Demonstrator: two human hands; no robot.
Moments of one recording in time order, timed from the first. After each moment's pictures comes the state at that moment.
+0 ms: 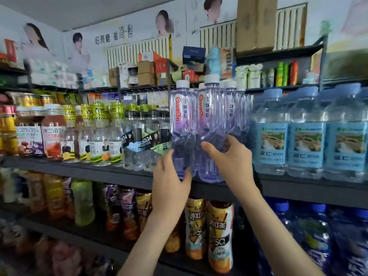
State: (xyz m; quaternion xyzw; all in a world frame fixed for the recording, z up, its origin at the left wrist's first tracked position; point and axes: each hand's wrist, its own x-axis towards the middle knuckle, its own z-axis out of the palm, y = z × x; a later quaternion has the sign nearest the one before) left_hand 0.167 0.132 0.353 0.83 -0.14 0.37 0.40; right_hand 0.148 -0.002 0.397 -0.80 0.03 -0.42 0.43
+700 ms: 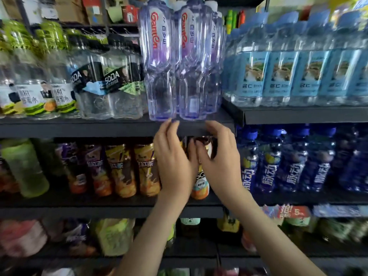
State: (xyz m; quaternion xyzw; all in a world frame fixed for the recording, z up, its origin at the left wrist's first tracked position) left_hand 0.153 0.116 0.273 0.70 -0.28 0.46 0.47; right_hand 0.094 0.043 0.283 -0.79 0.03 -0.54 0.29
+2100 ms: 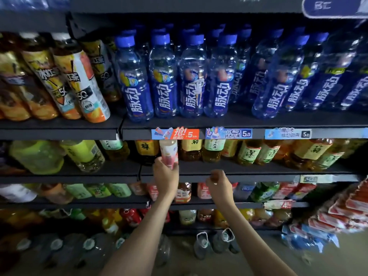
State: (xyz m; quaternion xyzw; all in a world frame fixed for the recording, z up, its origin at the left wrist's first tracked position) left_hand -0.013 -0.094 0.009 0.85 0.00 0.01 0.53; right_hand -0.125 -0.200 0.012 -0.77 0.38 -0.13 0.49
